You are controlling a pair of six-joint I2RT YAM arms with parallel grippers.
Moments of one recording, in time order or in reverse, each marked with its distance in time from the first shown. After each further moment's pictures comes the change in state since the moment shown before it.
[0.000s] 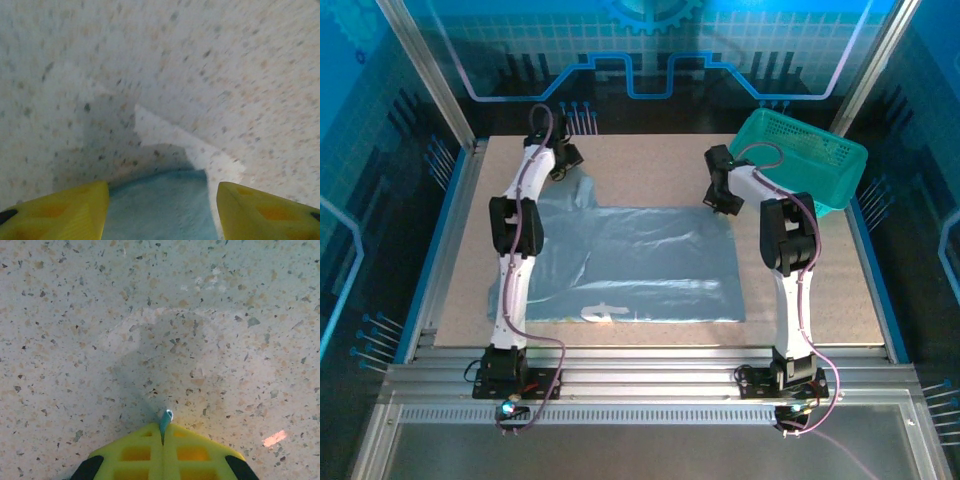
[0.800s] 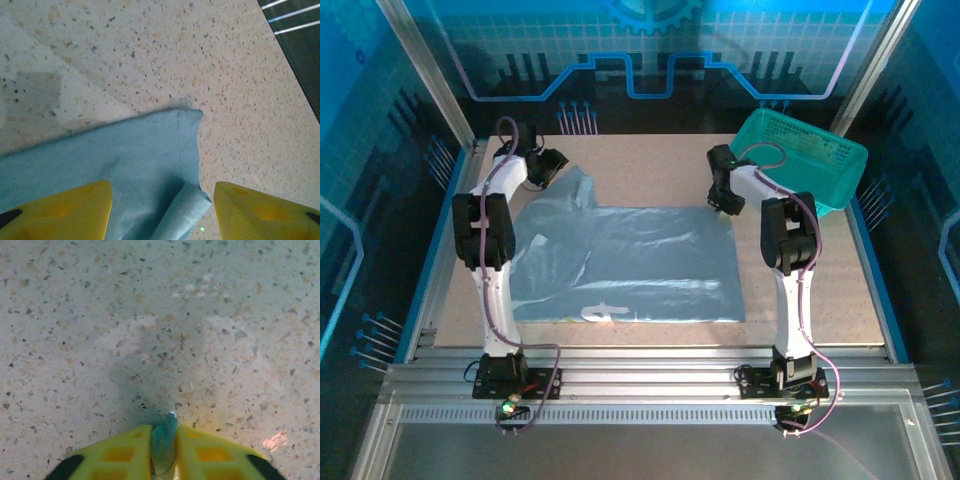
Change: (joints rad) left arm 0.105 -0.439 -0.719 0.425 0.267 -0.135; right arm -0.014 0.008 0.002 0.005 0.010 0.007
